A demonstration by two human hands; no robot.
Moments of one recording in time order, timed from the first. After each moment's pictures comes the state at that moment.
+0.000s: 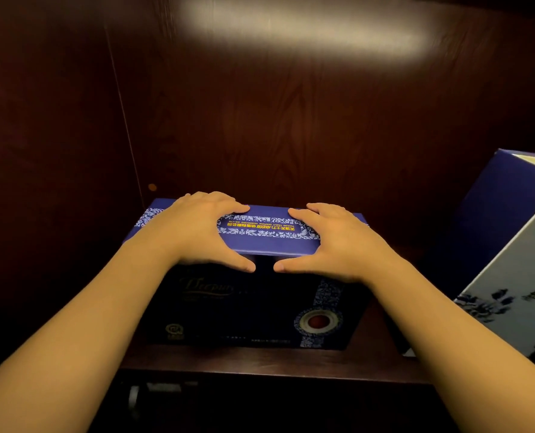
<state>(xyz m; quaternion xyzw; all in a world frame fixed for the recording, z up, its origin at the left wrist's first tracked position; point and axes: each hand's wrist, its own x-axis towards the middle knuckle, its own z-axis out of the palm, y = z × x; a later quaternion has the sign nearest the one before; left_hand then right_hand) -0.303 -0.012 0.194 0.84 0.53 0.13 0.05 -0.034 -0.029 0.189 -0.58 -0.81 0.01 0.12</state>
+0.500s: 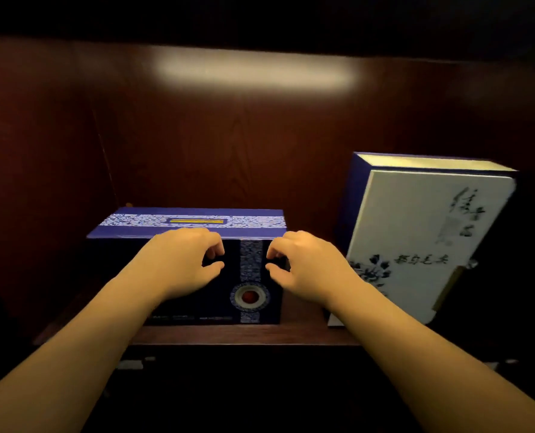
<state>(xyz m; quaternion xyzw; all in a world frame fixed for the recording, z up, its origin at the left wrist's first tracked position) -0.205 -0.138 0.201 0.83 0.54 0.14 -0.09 0.044 -0.143 0.189 -0.48 -0.85 -0.07 0.20</state>
